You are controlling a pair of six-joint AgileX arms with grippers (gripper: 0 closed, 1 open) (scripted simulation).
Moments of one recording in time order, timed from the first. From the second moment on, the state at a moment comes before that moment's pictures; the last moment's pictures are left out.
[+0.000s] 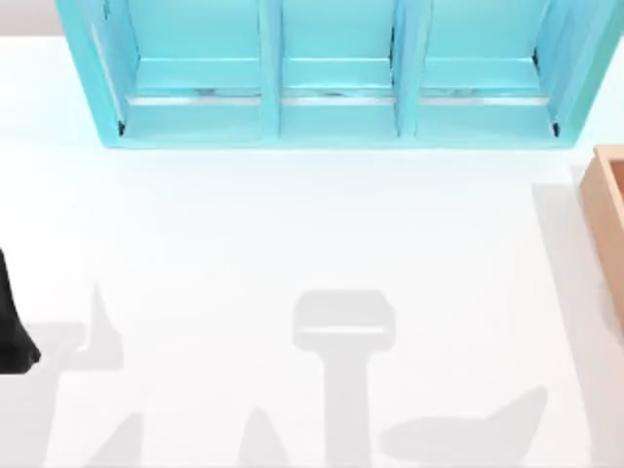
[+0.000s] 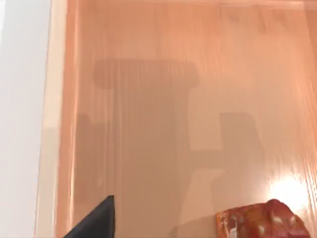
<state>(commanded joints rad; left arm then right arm) 0.00 0.00 0.00 0.00 0.00 0.00 -0.19 0.83 0.66 -0.64 0.00 -0.18</state>
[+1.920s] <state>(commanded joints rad) 0.00 0.00 0.00 0.00 0.00 0.00 -0.35 1.73 0.95 -0.79 0.00 -0.34</state>
